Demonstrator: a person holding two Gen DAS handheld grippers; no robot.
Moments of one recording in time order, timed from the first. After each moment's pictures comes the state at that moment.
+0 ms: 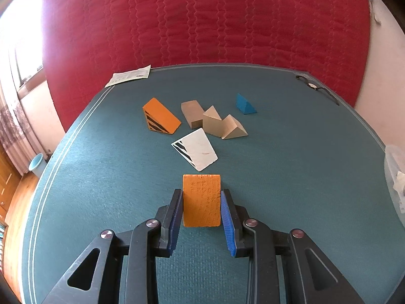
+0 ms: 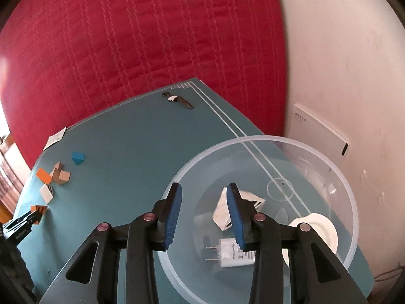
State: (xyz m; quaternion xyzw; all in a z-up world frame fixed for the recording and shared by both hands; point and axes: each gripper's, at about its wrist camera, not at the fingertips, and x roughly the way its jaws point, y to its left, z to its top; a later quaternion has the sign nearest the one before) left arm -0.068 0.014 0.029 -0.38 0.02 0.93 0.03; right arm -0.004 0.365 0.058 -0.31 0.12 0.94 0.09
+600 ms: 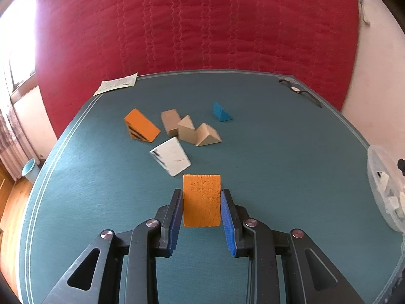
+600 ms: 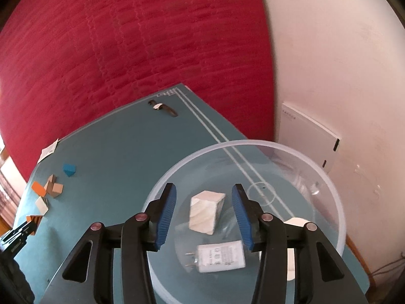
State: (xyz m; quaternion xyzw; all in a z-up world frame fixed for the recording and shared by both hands) left arm -0.058 0.038 0.043 -0.37 0.02 0.93 0.06; right arm 0.002 0.388 0.060 -0.30 0.14 0.94 0.12
